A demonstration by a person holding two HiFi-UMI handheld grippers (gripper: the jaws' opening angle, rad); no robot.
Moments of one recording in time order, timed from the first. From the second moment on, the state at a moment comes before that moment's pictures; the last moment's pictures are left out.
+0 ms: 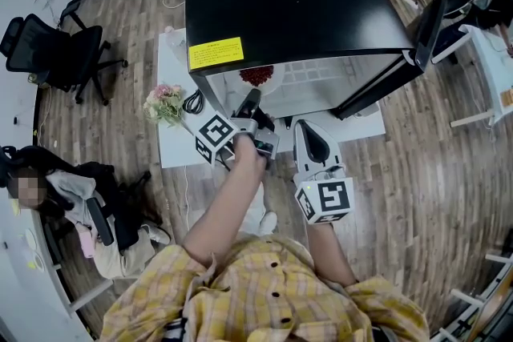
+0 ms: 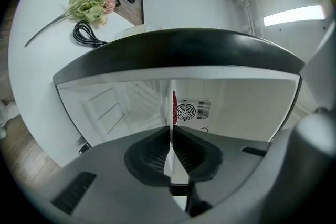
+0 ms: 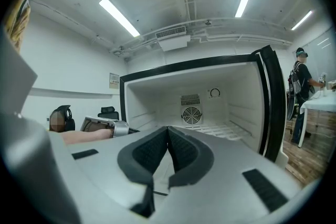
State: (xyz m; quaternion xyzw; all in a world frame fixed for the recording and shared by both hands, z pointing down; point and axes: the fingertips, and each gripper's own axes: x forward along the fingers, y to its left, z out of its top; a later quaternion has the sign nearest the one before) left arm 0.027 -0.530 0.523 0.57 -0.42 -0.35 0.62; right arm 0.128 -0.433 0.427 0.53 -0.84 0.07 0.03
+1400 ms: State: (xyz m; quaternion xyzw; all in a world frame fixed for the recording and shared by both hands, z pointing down) left arm 0.037 -0.417 0.452 0.57 -0.35 -0.38 0.64; right arm 0.124 -0.375 0.403 0.54 -0.84 0.04 0.01
